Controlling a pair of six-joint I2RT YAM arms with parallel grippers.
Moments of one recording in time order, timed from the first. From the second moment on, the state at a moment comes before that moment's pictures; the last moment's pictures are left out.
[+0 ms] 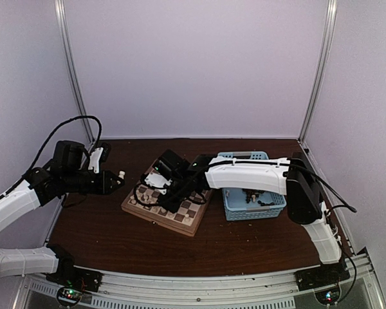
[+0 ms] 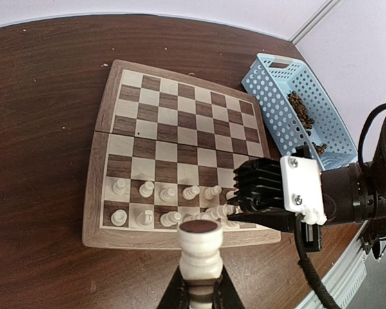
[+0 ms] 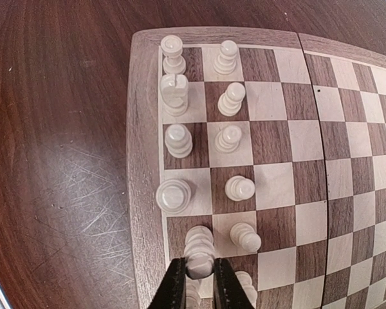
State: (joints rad) left arm -0.46 0.93 0.76 -0.47 0.27 -0.36; right arm 1.07 2.28 1.98 -0.66 0.00 -0.07
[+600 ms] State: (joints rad) left arm -0.46 0.93 0.76 -0.47 0.27 -0.36; right arm 1.07 2.28 1.97 -0.65 -0.02 -0.07
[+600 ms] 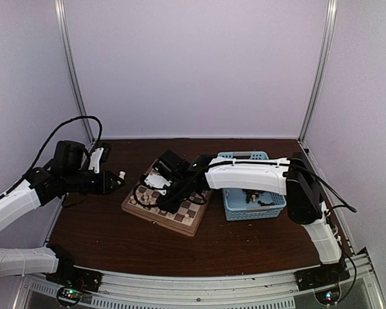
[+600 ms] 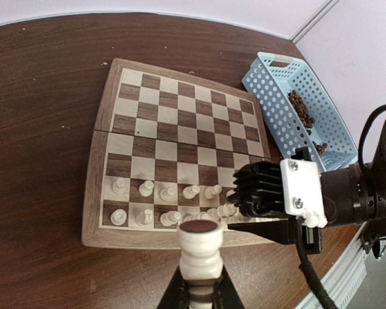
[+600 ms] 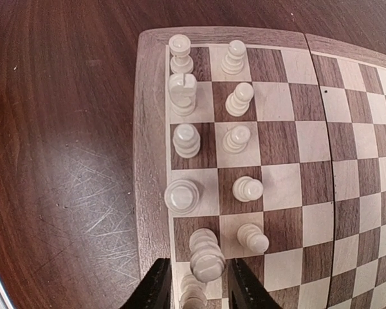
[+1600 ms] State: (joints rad) left arm -0.49 1.46 1.15 -0.53 0.62 -0.36; right arm 1.06 1.66 1.29 -0.12 0.13 -0.16
